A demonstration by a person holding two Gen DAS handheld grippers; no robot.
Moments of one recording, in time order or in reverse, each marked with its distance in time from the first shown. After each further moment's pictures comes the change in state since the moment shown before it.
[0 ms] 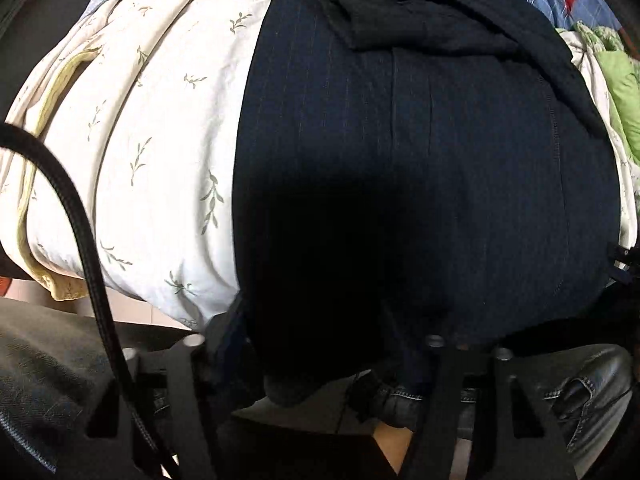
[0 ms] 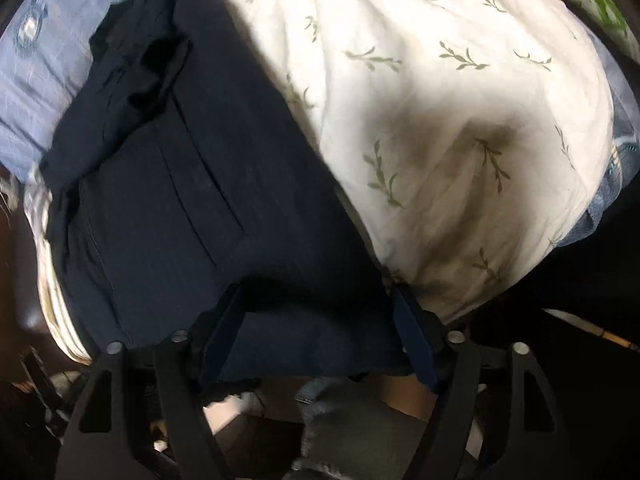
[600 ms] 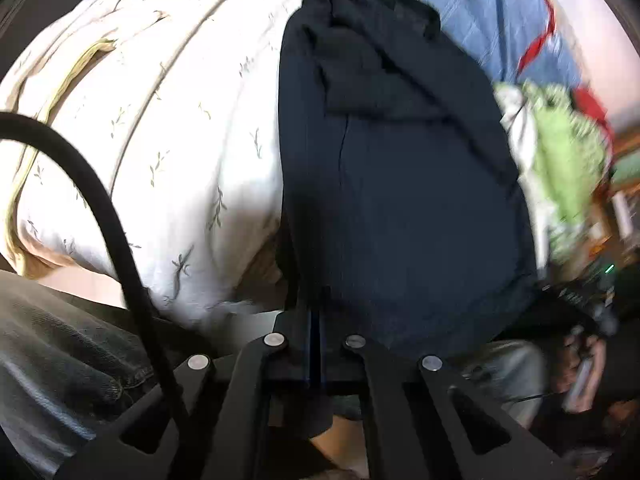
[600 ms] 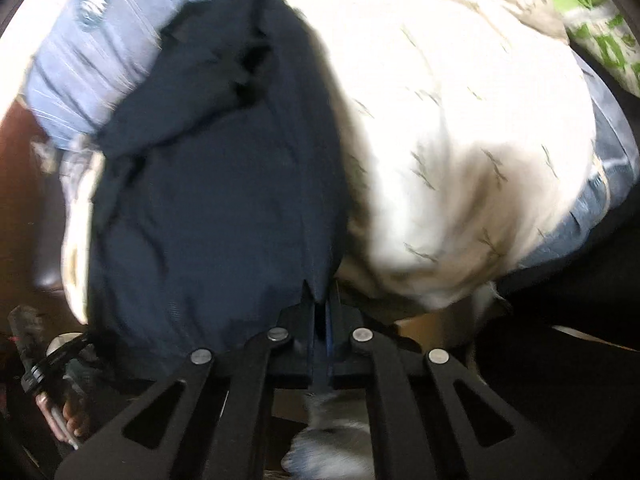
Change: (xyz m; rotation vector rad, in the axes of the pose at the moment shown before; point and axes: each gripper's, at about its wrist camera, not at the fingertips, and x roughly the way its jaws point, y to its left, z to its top) left arm -0.068 0.043 0.001 -0.121 -0.040 -0.393; right arm -0.056 0.012 -0.045 -0.098 -0.116 0.138
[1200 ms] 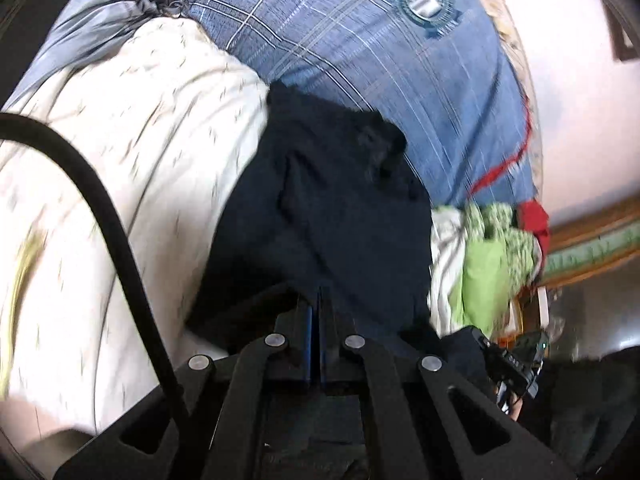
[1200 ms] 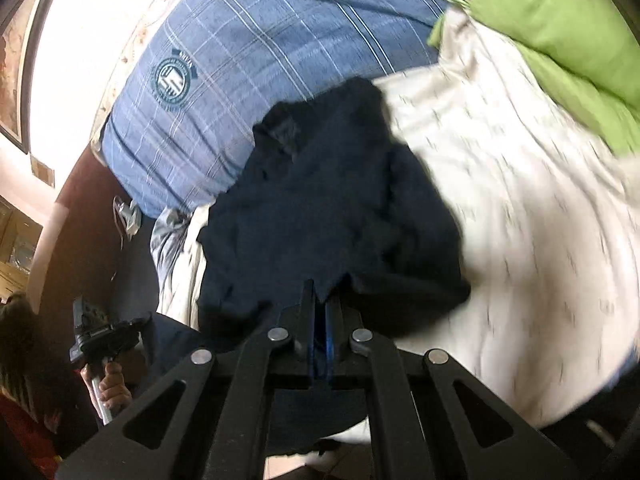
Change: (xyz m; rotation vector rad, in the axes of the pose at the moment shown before) left arm -0.029 0.024 0.211 -0.162 -0.122 -0.270; right arm -0.037 0.065 0.136 -0.045 -0.185 0.248
